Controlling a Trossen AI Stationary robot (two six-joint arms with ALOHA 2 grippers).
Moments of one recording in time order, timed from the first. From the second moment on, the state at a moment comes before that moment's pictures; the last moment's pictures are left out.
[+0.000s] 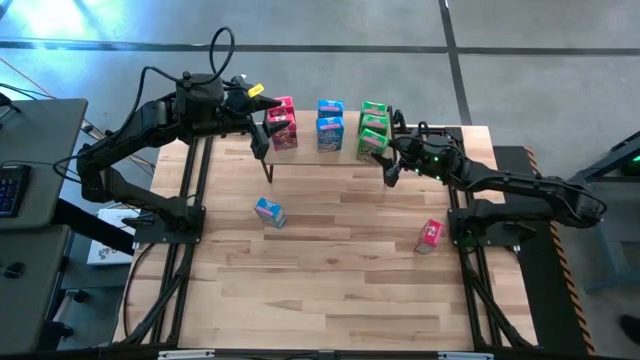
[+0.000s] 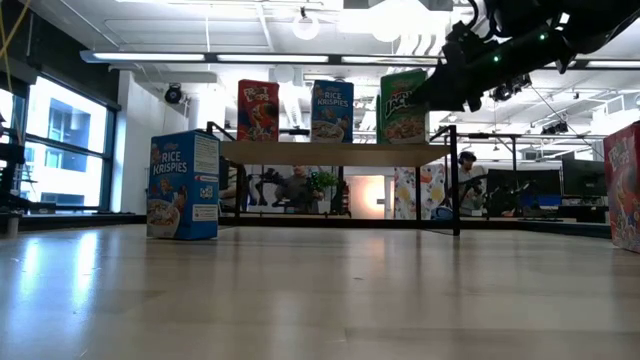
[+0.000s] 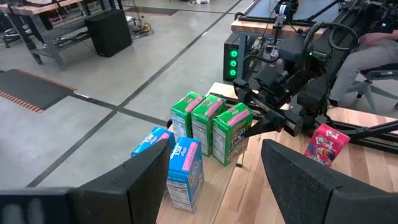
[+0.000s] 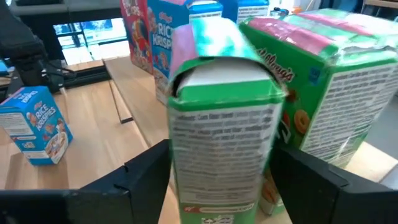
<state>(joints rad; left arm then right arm) 0.28 1.28 1.71 -0.76 -0.18 0.01 -0.46 0.97 0.53 0.20 0.07 0.00</state>
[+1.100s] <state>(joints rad) 0.28 1.28 1.71 -0.76 -0.18 0.01 -0.26 0.85 0.53 0.00 0.12 0.22</state>
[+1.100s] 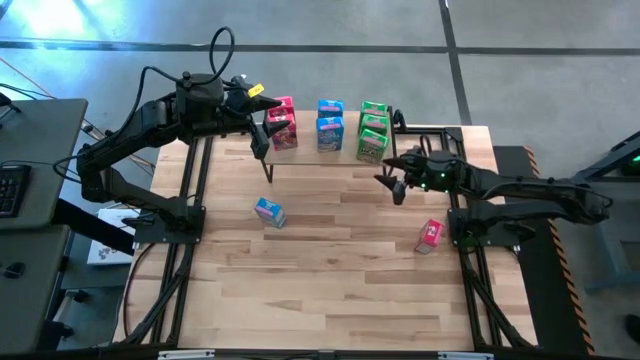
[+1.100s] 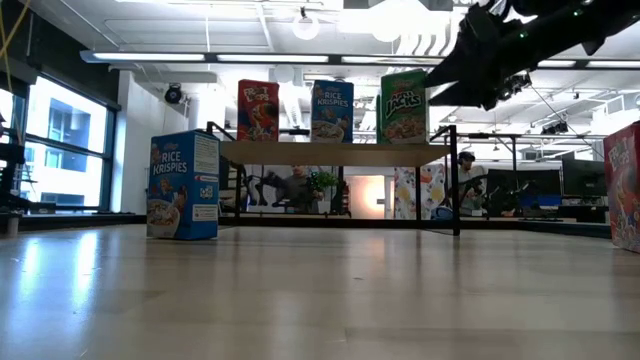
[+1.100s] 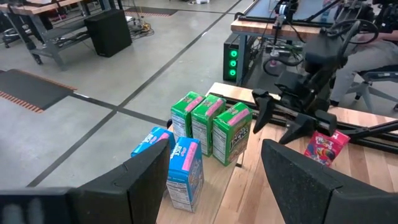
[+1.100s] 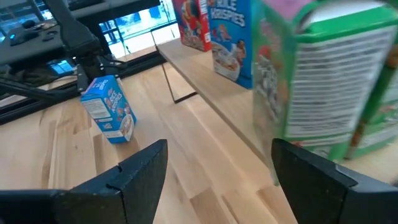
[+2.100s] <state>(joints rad) 0.28 1.28 1.71 -0.76 -0.18 0.01 -0.24 0.93 0.53 0.08 0.25 0.20</state>
